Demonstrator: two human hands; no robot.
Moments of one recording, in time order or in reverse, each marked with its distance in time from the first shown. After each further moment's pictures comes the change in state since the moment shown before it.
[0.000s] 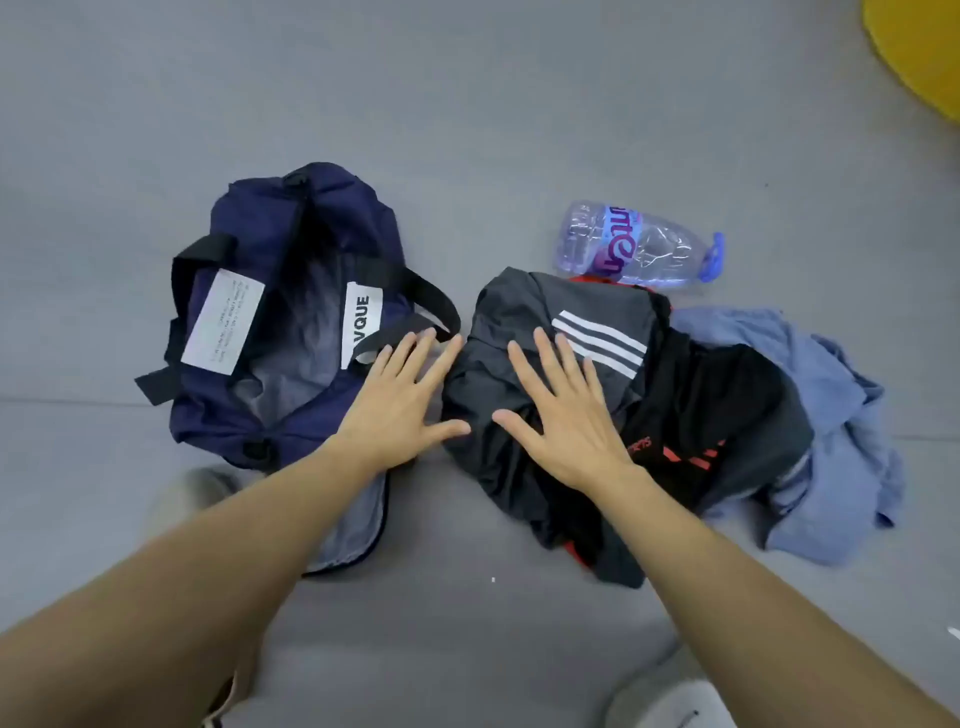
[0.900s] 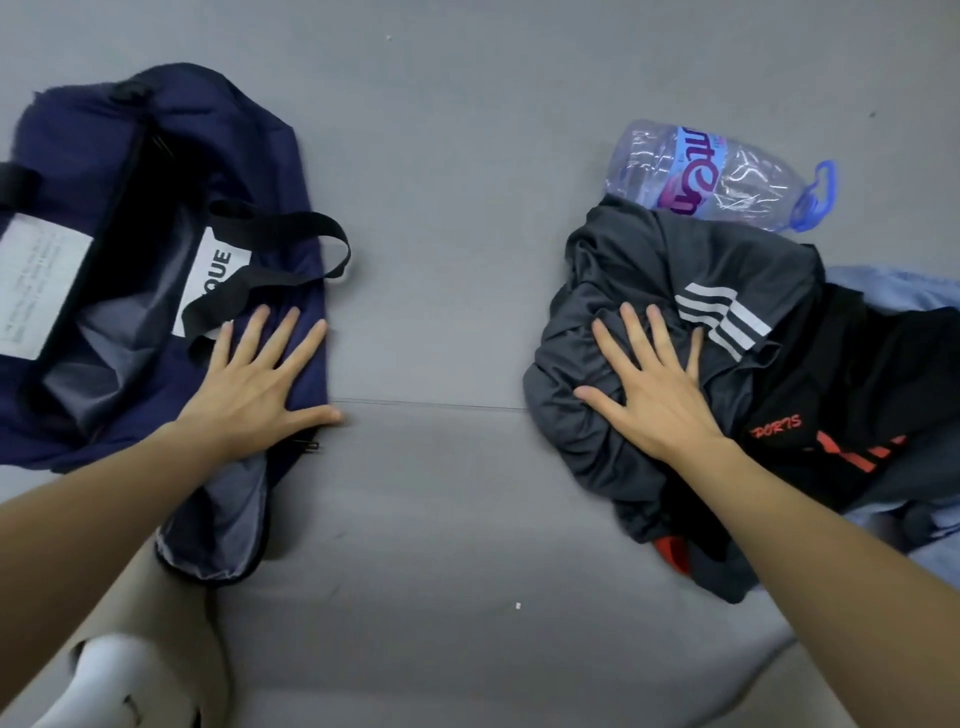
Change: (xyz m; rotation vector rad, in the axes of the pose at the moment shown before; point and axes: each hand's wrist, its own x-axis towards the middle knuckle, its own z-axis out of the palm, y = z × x) left_hand -0.035 -0.175 0.060 0.270 -0.063 -0.180; right_hand 0.042 0.111 0.076 -0.286 -0.070 0.125
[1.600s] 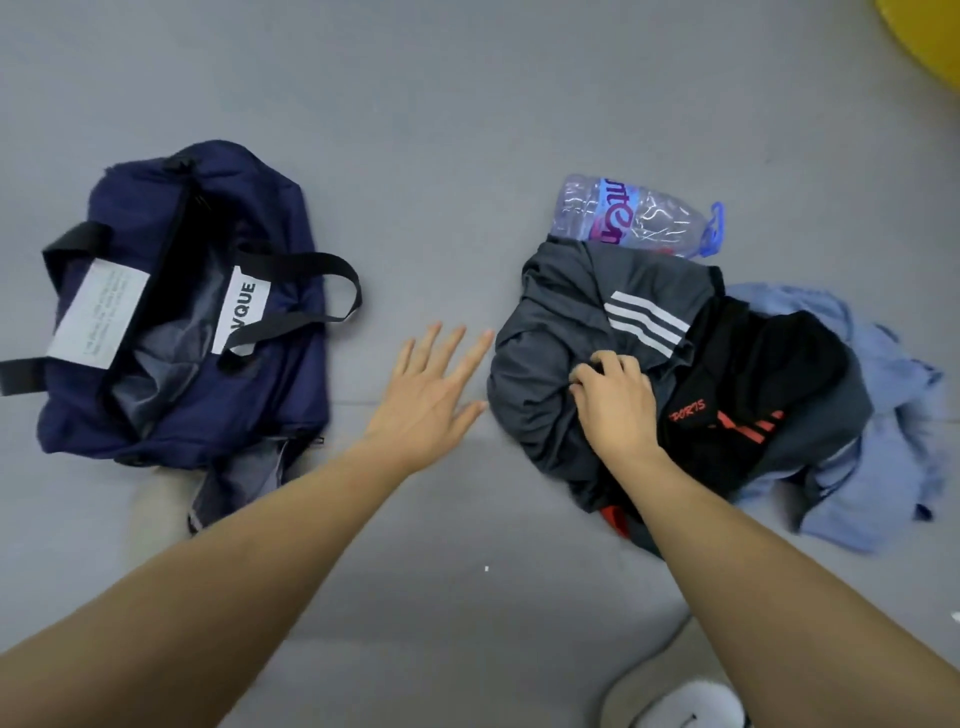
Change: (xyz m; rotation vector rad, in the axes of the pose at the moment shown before) left_hand -0.004 0.200 -0.097 -0.279 0.190 0.206; right_hand -0.045 -0.024 -0.044 0.068 0.155 0.176
